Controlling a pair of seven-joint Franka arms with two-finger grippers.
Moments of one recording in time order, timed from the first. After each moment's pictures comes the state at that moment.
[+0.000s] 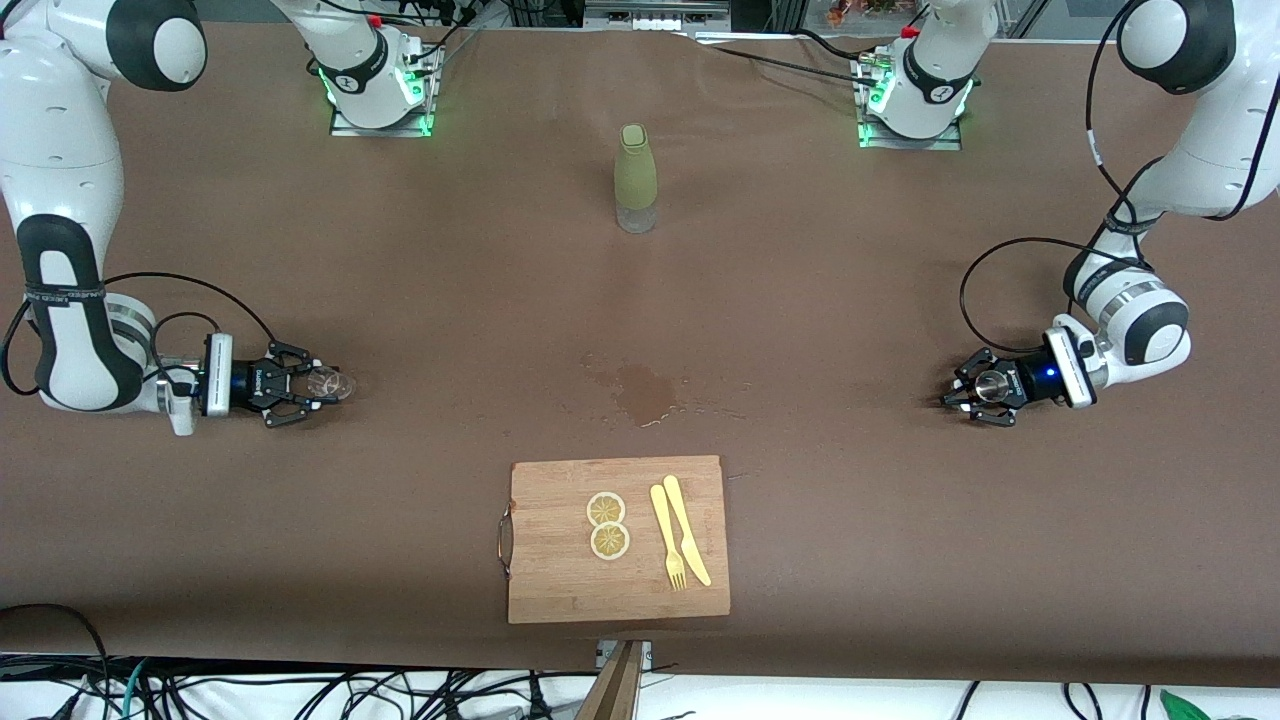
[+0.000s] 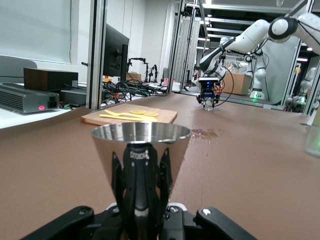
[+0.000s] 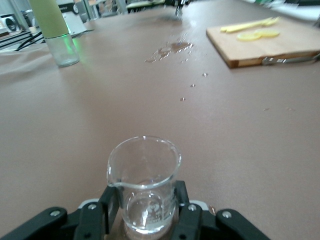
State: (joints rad) left arm 0.49 0.86 -0.12 -1.79 -1.32 1.69 2.50; right arm -0.24 0.91 -0.09 -1.51 0.91 1.63 -2.35
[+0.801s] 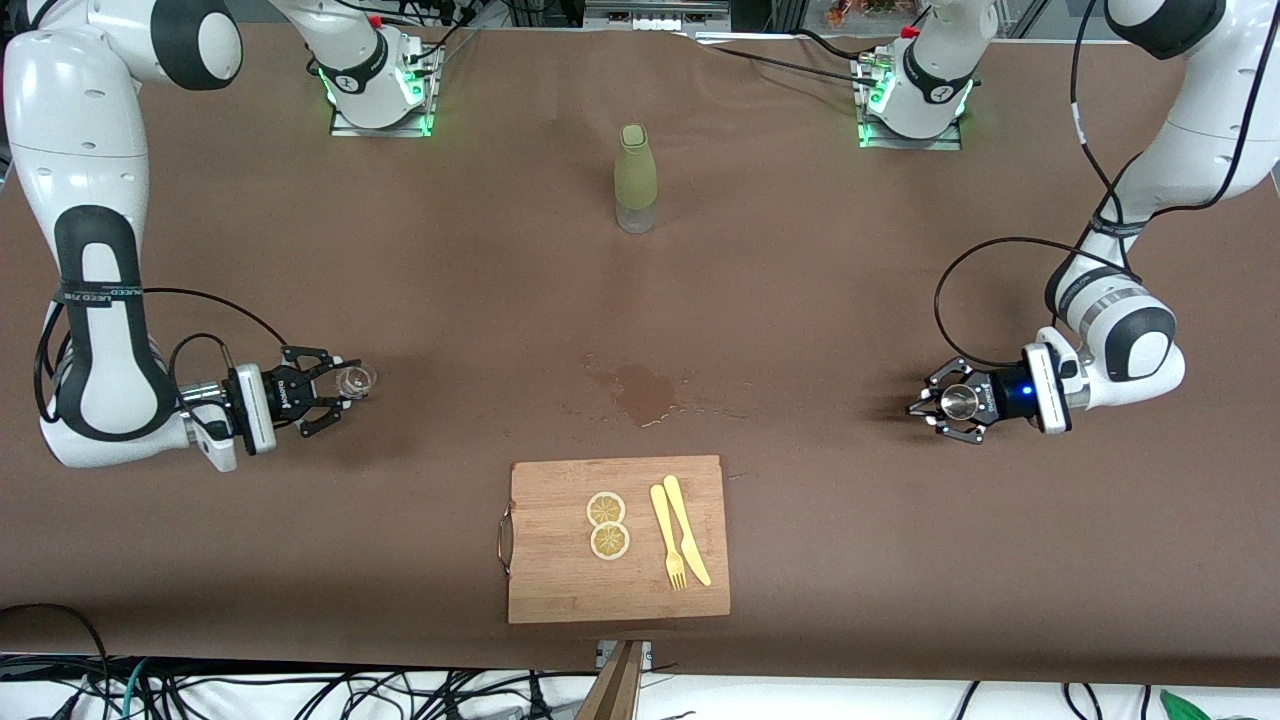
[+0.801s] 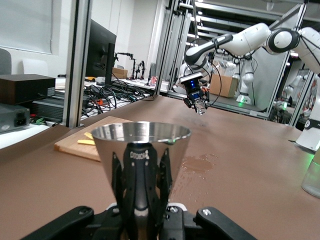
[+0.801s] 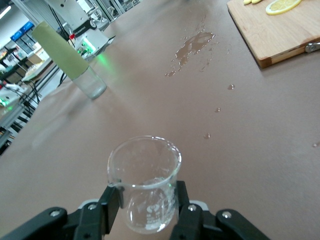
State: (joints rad) left arm 0.41 0.75 -0.23 -1.78 -1.32 1.80 2.29; right arm -0.11 0.90 -0.08 -1.35 0.81 1.46 -1.85
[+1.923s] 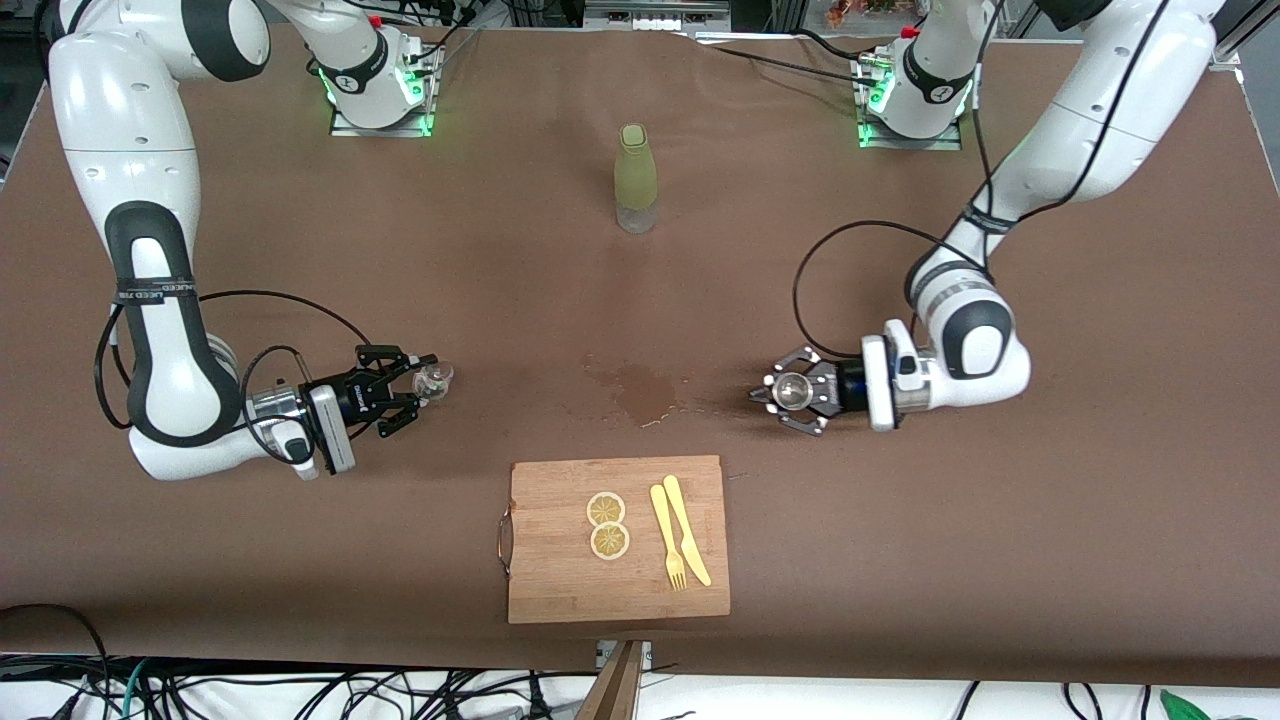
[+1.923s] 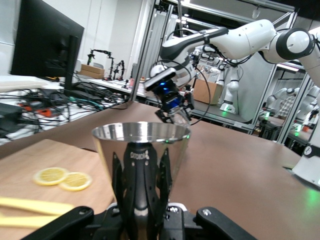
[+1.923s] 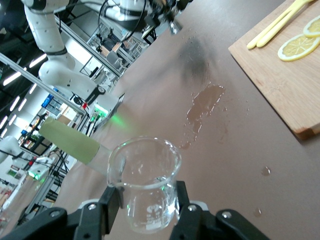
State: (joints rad) left arm 0.10 0.75 -0.37 -1.79 -1.56 2.03 2.25; right arm -0.02 0.89 0.01 -1.34 1.00 1.47 -1.50
